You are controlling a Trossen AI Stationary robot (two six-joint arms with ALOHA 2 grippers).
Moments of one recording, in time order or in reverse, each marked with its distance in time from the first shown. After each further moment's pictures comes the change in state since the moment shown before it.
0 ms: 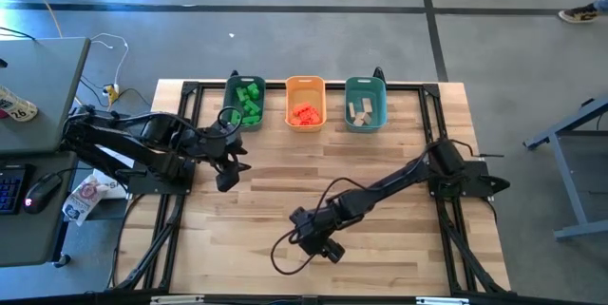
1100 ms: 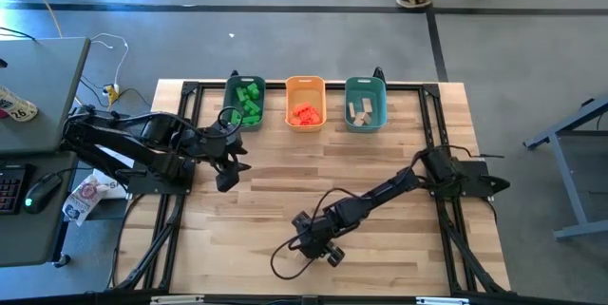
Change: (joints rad) left arm 0.000 0.000 0.000 0.000 -0.001 0.016; right arm 0.024 0.102 0.000 0.004 0.050 0.031
